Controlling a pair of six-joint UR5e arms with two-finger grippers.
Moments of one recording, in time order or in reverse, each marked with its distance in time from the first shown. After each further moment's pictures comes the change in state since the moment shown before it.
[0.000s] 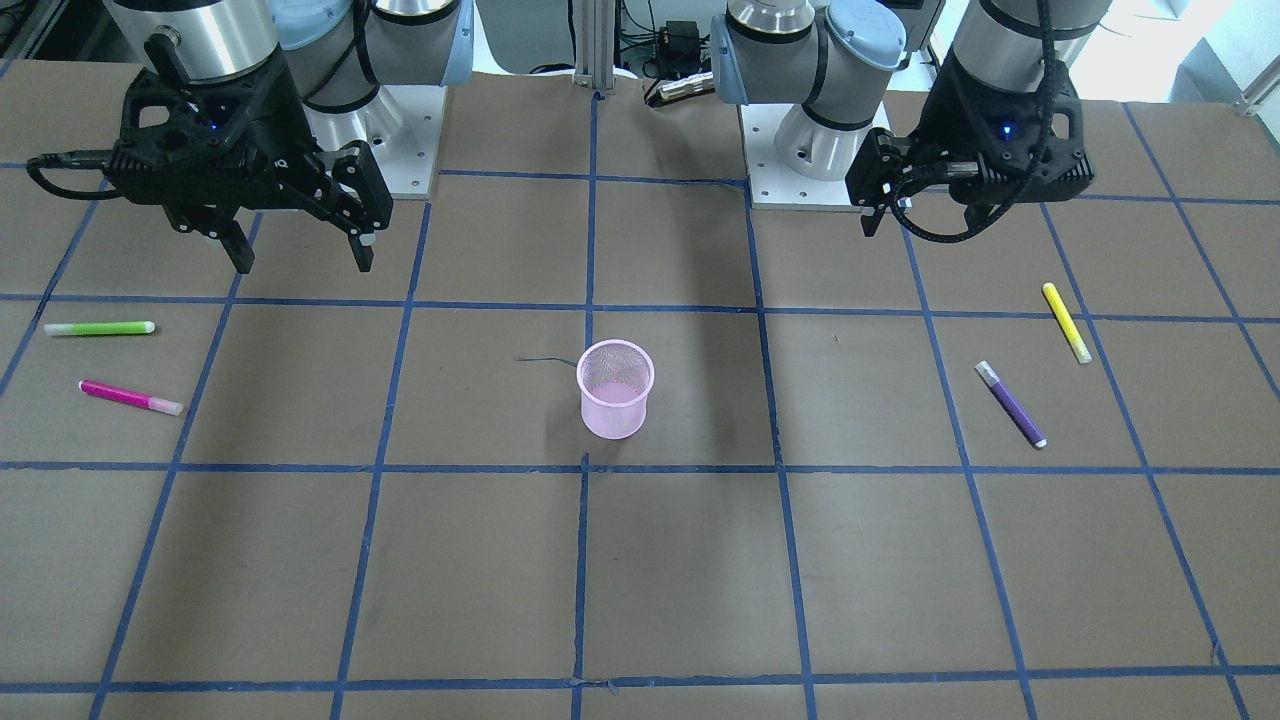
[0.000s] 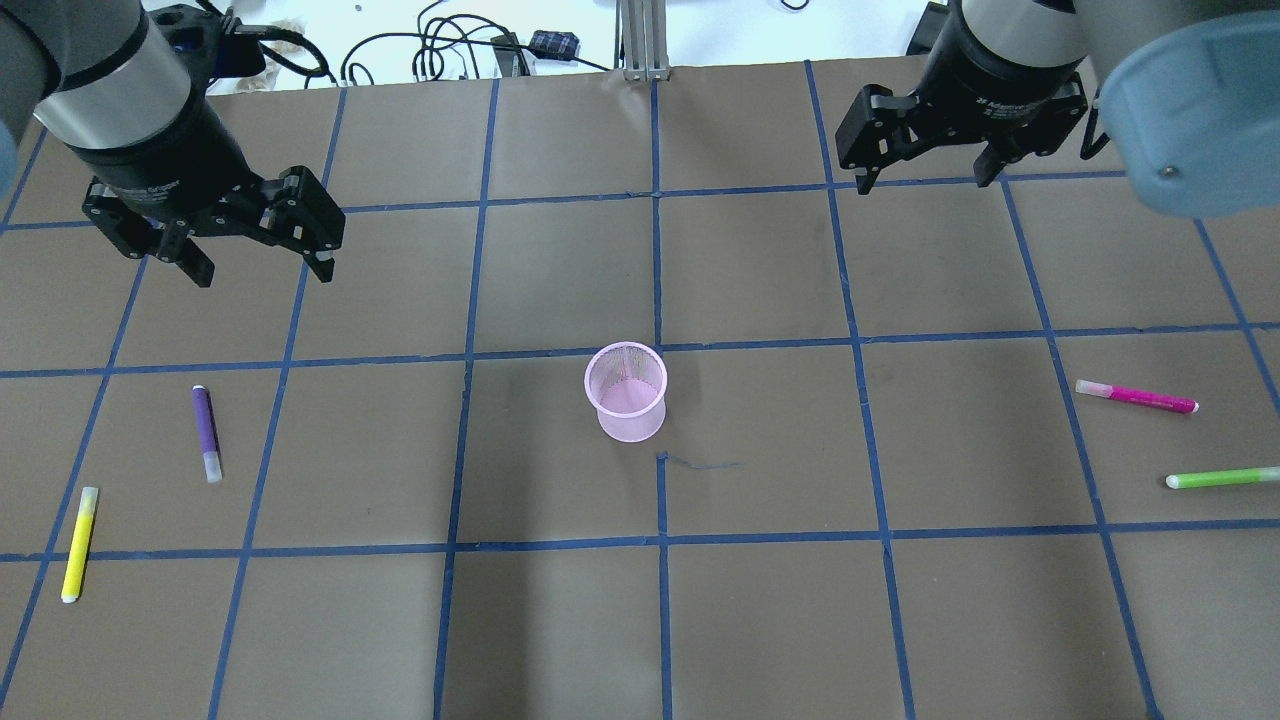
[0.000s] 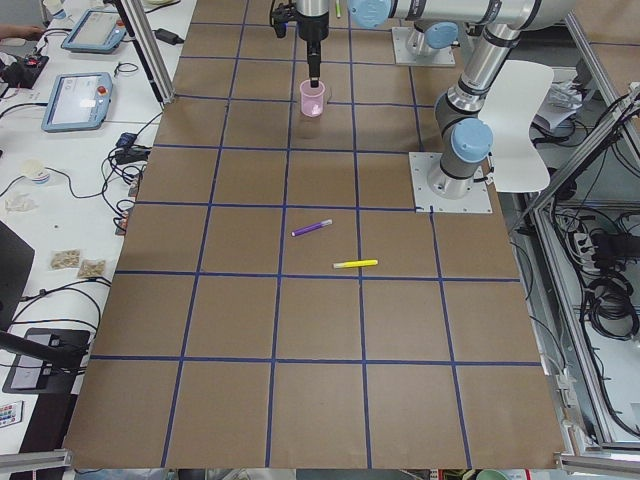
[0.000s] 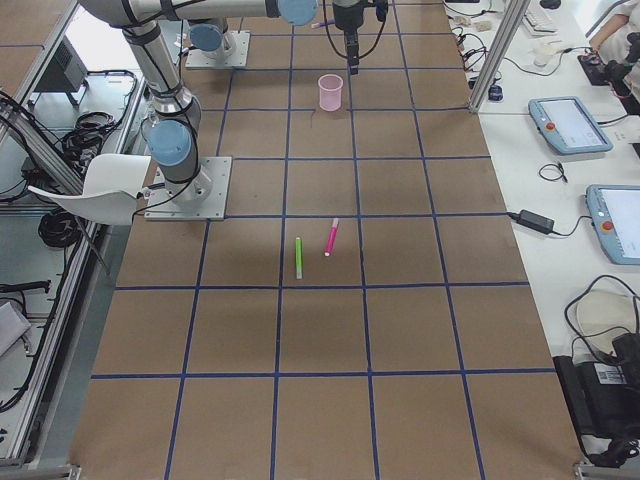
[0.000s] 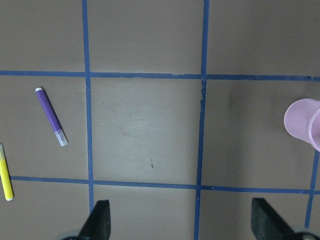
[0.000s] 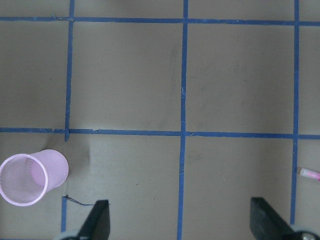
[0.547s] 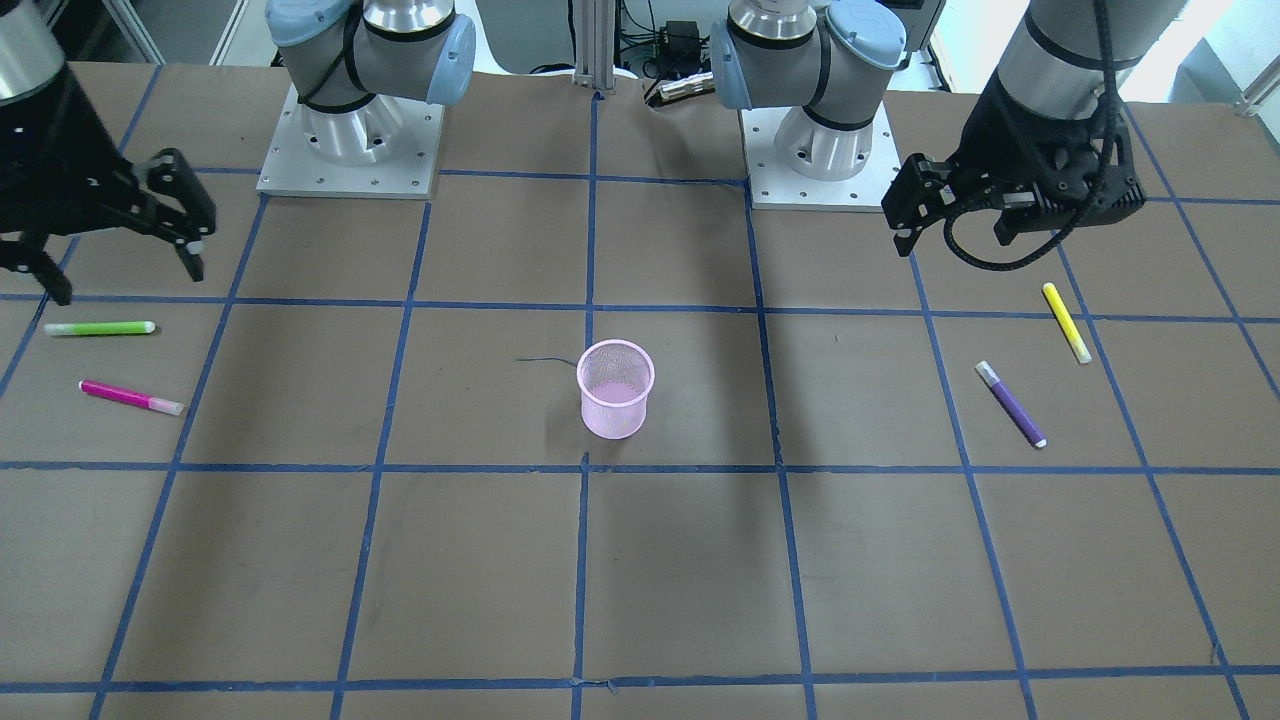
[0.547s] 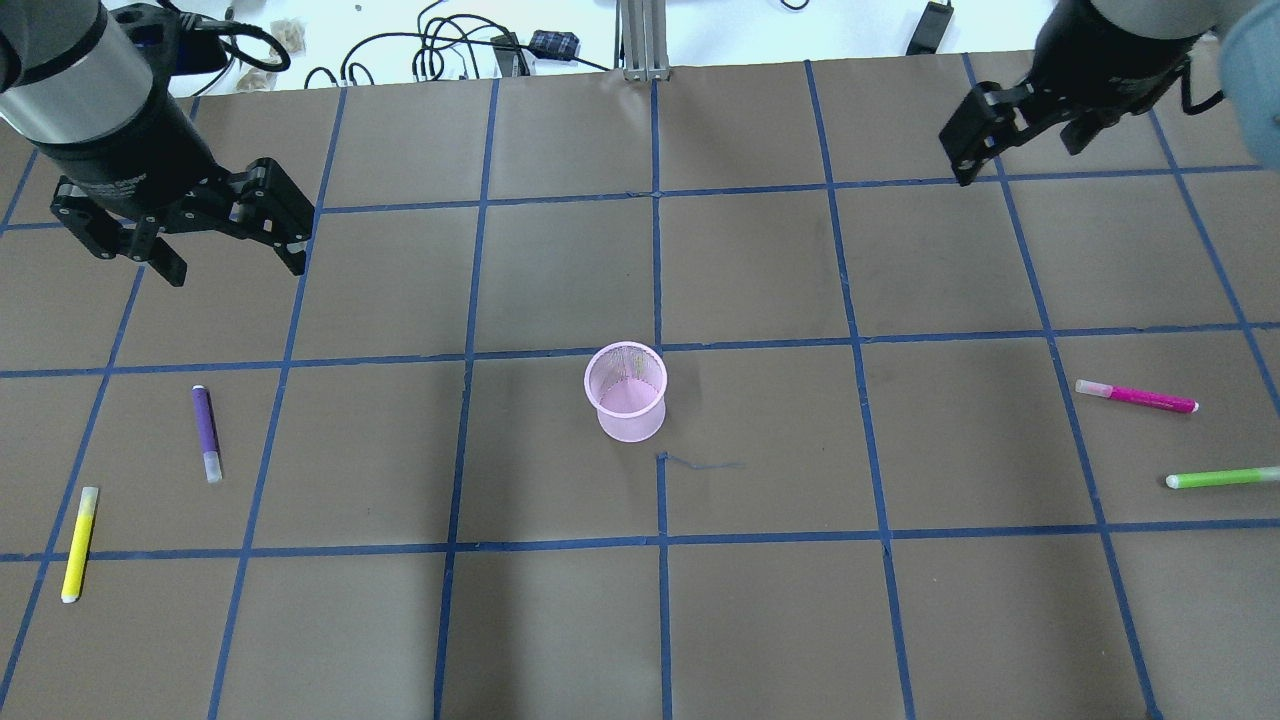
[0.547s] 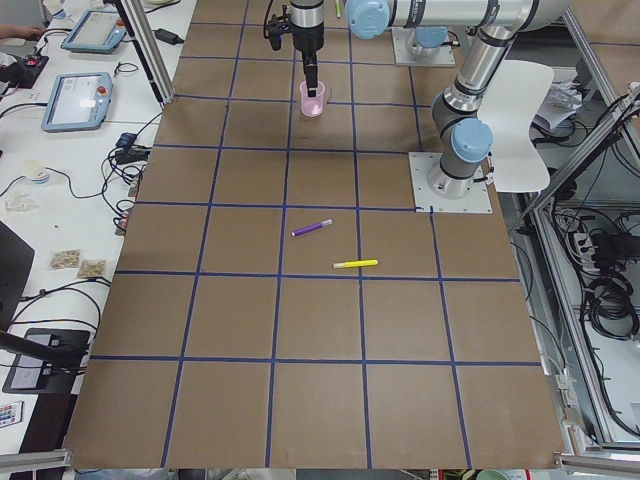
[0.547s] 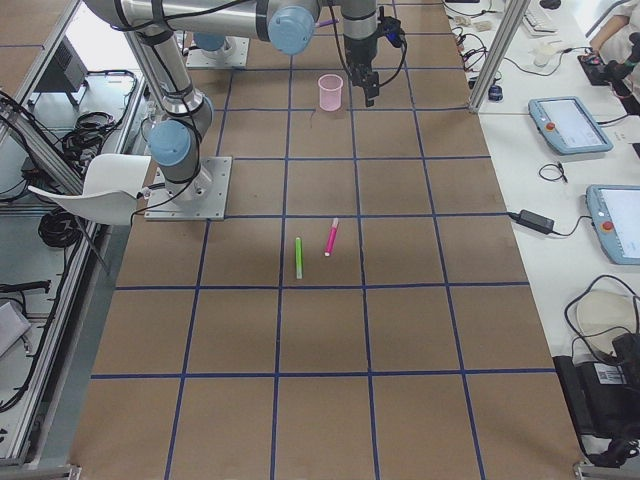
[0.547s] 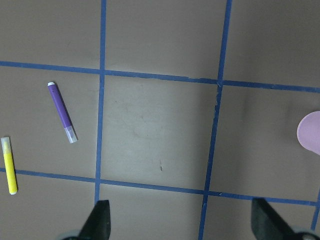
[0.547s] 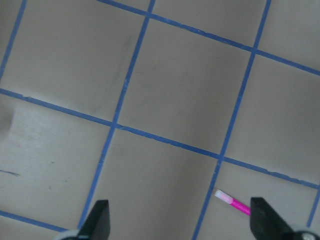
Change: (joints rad) left arm 0.066 -0.030 0.000 0.021 0.000 -0.009; right arm -0.291 0.004 0.007 0.010 0.006 -0.570
